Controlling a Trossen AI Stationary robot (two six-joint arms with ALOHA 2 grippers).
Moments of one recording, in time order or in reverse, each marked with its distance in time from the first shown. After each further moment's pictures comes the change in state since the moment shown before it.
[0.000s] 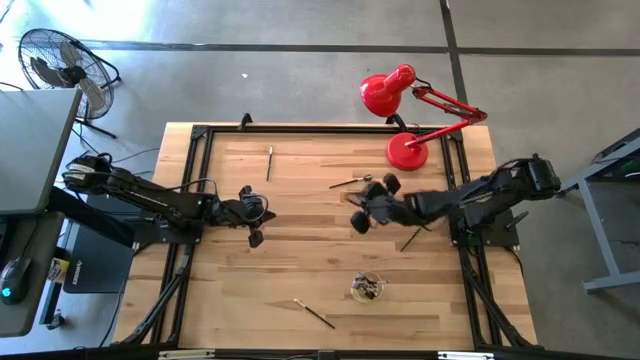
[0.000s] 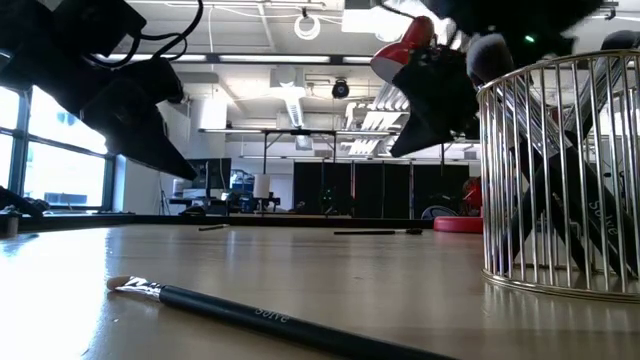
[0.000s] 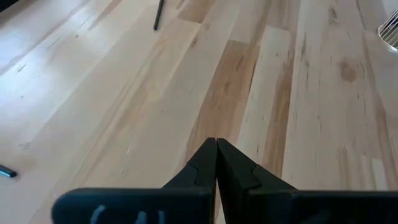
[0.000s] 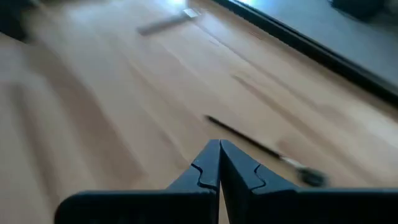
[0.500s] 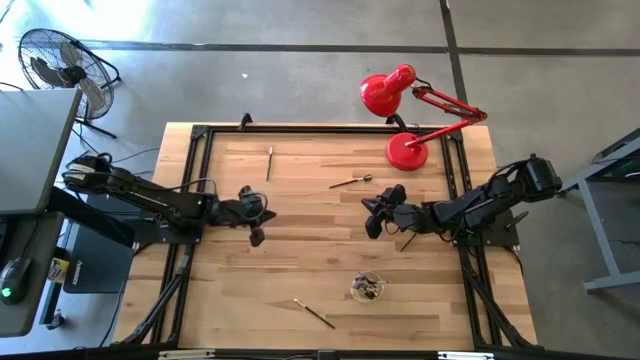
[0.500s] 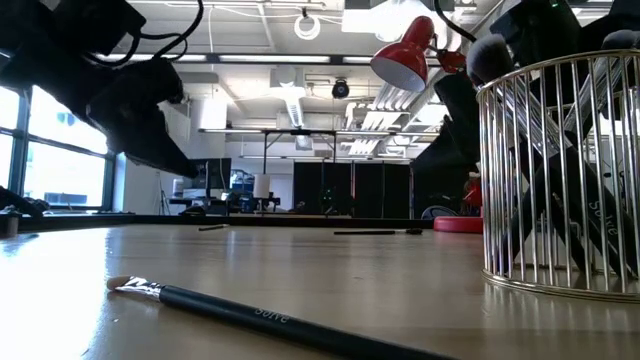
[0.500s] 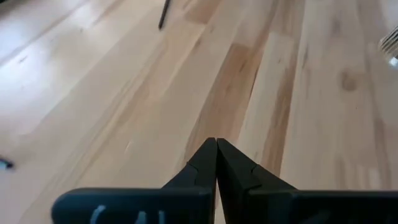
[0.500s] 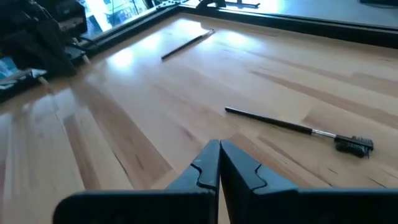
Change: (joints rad) left arm 0.000 0.000 0.000 0.006 -0.011 -0.060; right arm 0.063 -0.007 -0.365 0.637 0.005 0.109
